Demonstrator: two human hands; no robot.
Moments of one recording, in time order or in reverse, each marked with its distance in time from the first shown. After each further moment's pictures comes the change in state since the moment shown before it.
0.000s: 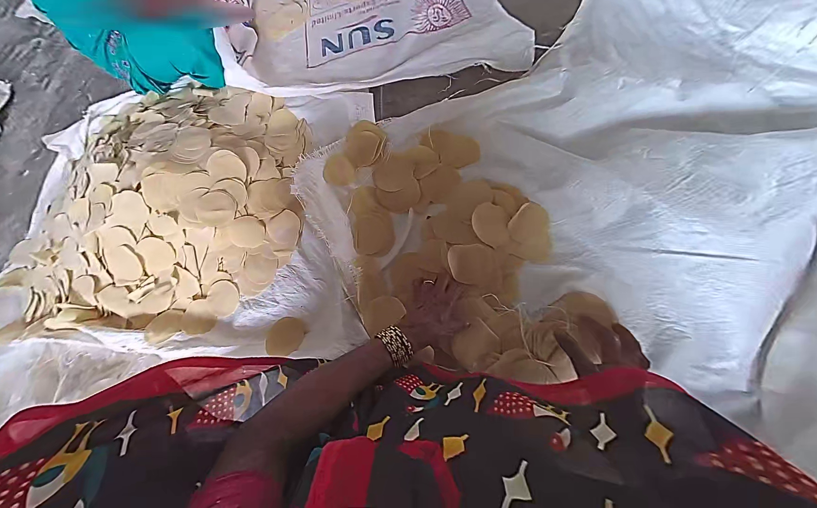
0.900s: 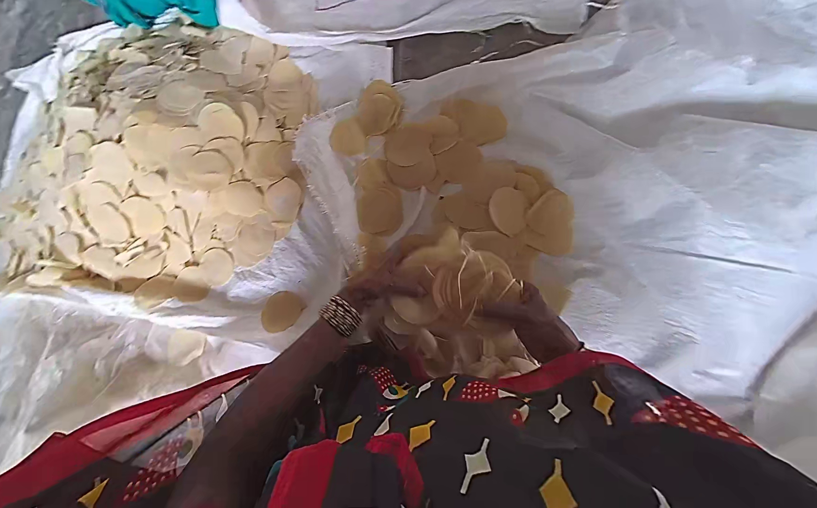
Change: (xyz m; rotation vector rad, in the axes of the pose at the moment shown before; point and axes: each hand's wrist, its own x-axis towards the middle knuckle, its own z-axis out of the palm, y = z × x) left_hand -0.056 -0.066 -0.057 -1.198 0.040 -0.074; right_hand -0.003 -0.164 0.010 0.834 -0.597 0.059
